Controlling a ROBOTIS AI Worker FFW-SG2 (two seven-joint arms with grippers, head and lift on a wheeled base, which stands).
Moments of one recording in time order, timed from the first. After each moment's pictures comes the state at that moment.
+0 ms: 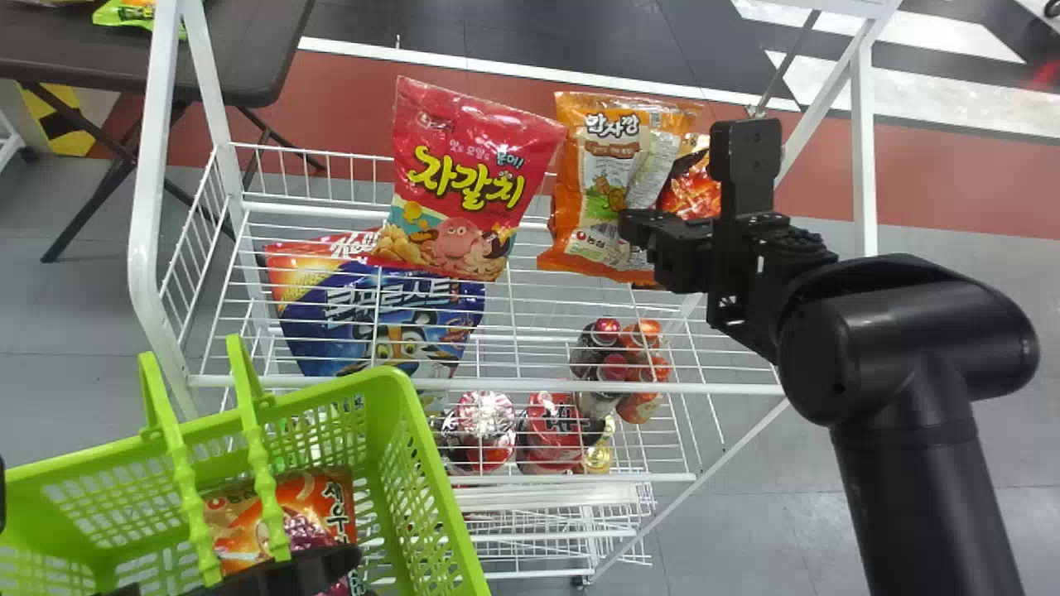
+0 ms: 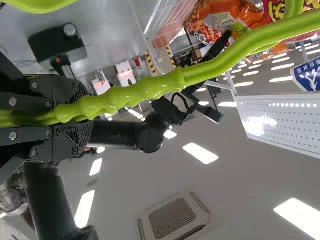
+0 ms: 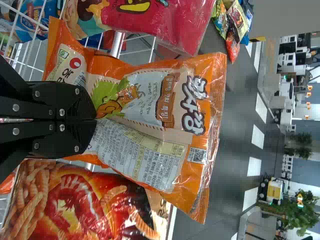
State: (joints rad) left arm 0.48 0.00 0.28 -2.18 0.43 1.32 -1.46; right arm -0.08 -0.28 0.00 -2.02 -0.17 1.03 0.13
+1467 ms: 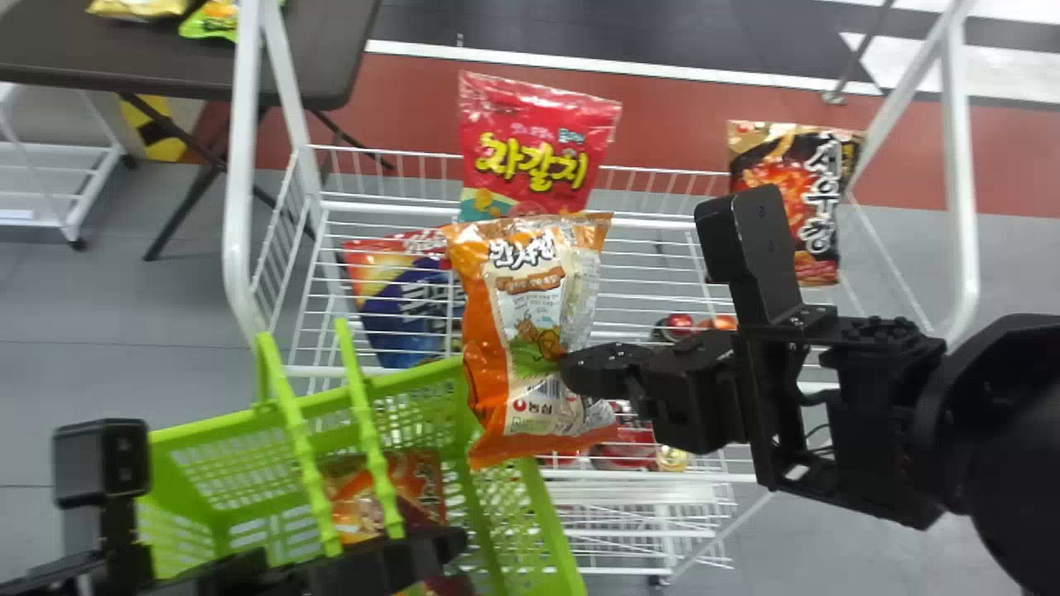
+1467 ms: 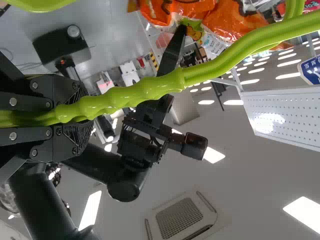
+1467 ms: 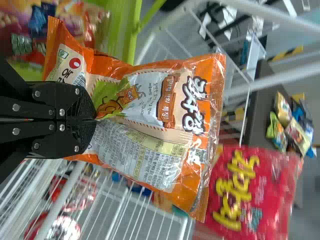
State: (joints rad) left arm 0.47 0.00 0.25 -2.21 0.42 1.33 -1.44; right arm 0.08 -0.26 0.10 -2.52 -0.52 1.57 0.13
